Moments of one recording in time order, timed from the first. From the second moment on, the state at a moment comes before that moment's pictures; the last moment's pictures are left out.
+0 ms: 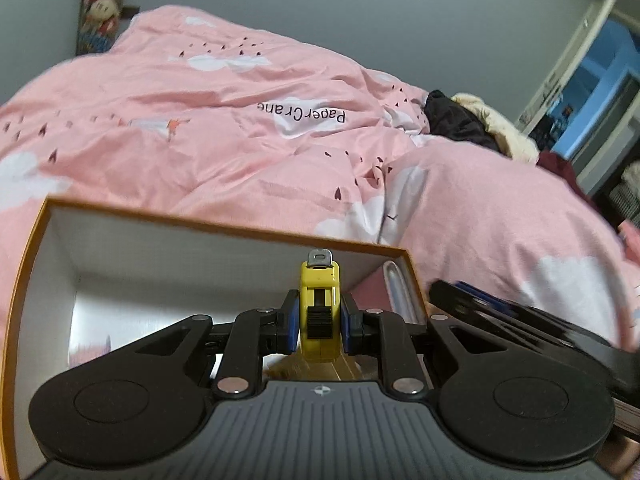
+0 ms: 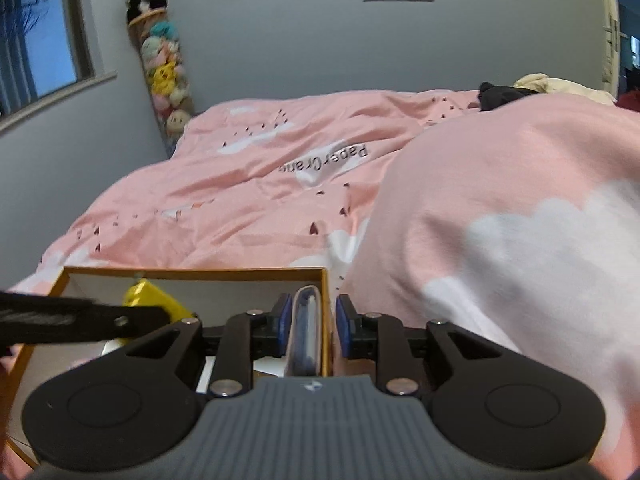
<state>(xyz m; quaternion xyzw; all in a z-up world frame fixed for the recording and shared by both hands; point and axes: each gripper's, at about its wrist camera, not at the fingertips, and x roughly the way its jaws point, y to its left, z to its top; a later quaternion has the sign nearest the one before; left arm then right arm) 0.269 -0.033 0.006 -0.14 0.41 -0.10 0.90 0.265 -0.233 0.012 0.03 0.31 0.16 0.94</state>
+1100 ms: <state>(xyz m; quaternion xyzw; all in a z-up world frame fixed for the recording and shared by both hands) 0.321 -0.064 -0.043 -0.17 0.49 -0.11 0.85 0.256 -0.258 -0.008 0.09 0.28 0.16 0.94</state>
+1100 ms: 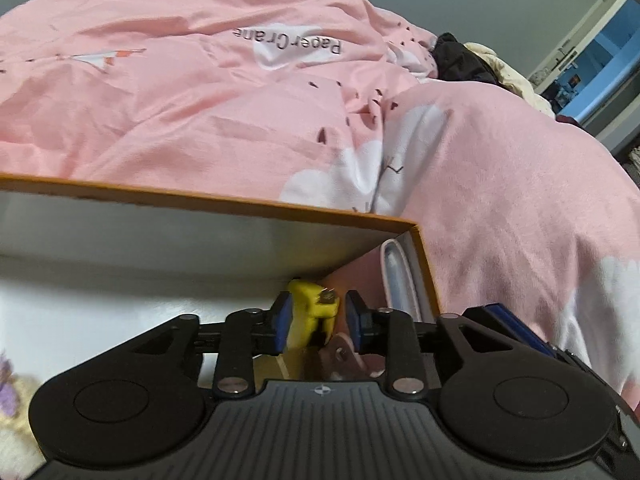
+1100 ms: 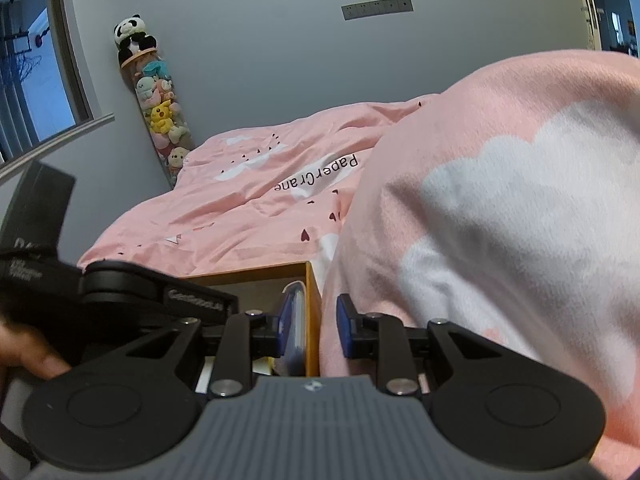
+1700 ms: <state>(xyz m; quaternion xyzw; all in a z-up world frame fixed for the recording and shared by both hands) 0.273 -0.052 -0.053 -0.17 0.52 -0.10 0.83 0.206 -0.245 -0.015 0.02 0.38 0.17 0.91</state>
